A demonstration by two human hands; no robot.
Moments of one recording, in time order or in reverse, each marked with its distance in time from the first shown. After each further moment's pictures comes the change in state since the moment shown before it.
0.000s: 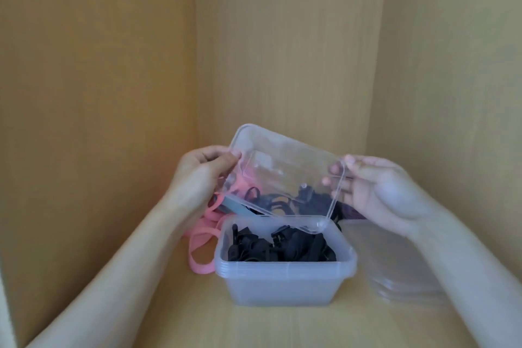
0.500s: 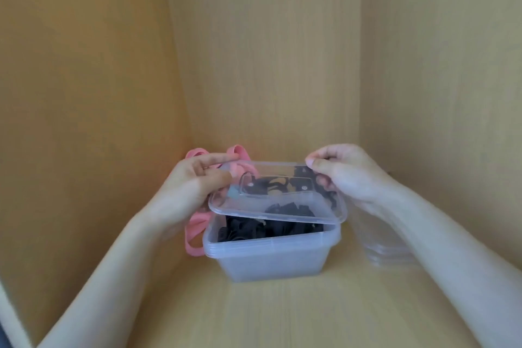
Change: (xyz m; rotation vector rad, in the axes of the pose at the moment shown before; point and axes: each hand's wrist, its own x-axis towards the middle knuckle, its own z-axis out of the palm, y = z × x) left_hand -0.032 0.004 0.001 0.240 -0.177 -0.115; right_hand 0.006 0.034 -0.001 -0.512 0.205 0.031
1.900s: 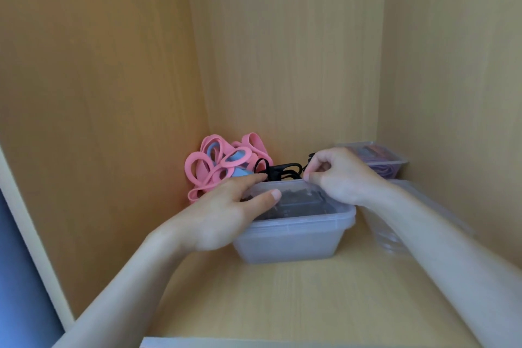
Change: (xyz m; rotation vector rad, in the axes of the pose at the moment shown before) left_hand -0.043 -0.009 0.024 0.689 -0.148 -0.076; right_hand 0.006 0.018 0.024 -0.477 -0.077 -0.124
